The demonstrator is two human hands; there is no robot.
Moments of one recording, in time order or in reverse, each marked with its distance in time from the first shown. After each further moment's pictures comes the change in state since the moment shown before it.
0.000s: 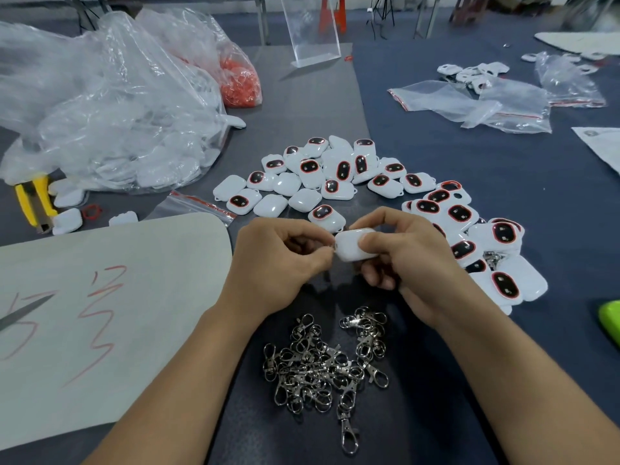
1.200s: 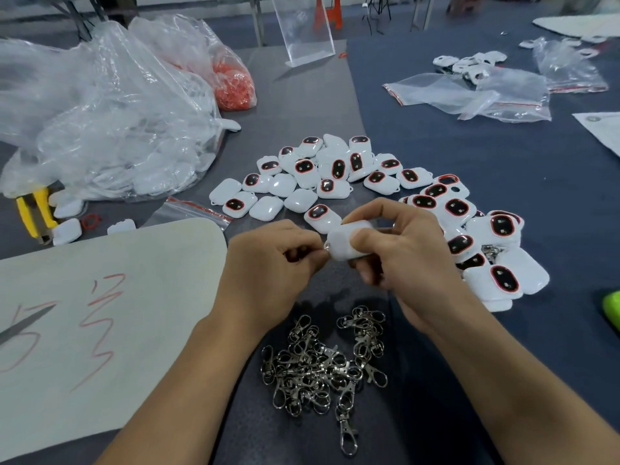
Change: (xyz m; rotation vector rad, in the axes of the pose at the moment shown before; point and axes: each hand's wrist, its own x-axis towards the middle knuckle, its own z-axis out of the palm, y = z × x) left_hand -0.008 0.006 -0.003 0.259 0.064 0.284; right_hand -0.015 -0.007 0.010 0.002 0.082 -0.150
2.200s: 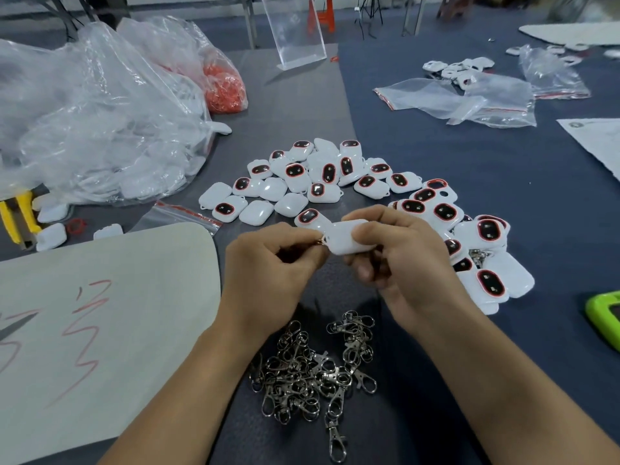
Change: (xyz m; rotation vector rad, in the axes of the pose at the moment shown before) left_hand 0.000 0.008 0.012 -0.210 0.079 -0.145; right_hand 0.001 -0.005 -0.004 0.270 0.037 0.192
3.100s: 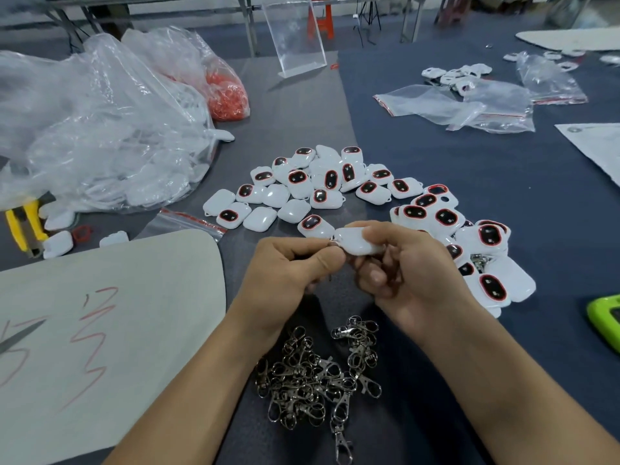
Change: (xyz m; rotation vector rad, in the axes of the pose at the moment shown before) left_hand 0.004 0.012 0.005 -0.602 -0.255 -0.374; right_hand 0.001 -0.002 0.002 0.252 -0.045 0.172
